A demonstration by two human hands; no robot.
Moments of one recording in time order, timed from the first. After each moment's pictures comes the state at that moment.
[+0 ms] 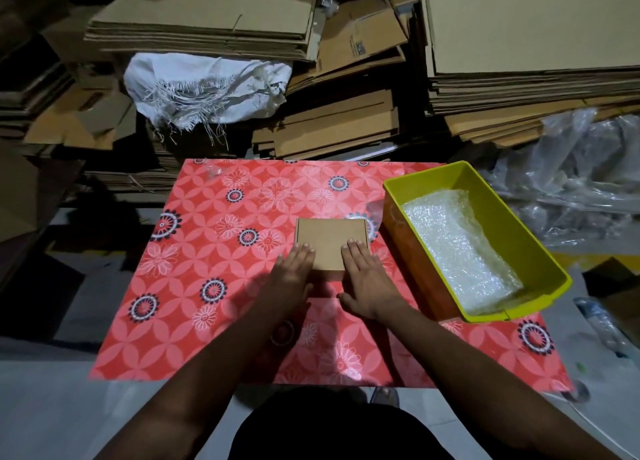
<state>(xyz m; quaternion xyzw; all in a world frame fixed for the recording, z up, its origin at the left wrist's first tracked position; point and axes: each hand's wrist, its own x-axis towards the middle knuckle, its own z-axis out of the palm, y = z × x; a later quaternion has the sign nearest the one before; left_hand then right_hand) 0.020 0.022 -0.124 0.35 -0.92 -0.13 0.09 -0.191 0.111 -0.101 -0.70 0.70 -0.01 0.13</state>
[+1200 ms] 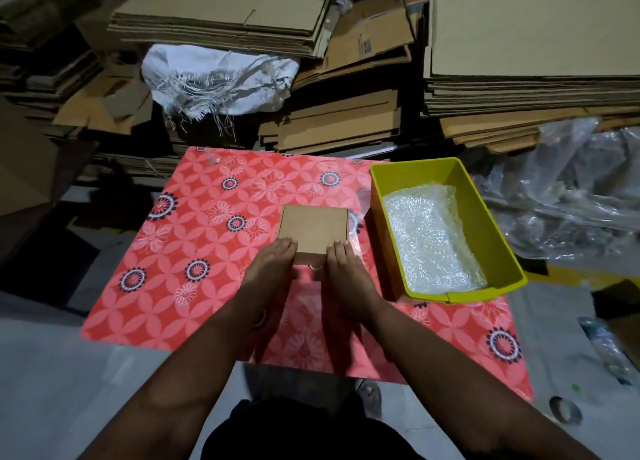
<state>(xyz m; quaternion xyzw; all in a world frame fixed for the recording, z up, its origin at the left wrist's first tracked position) -0.014 0.039 -0.107 0.44 -0.89 -0.11 0.04 -0.208 0.119 -0.101 -0.70 0.69 0.06 0.15</state>
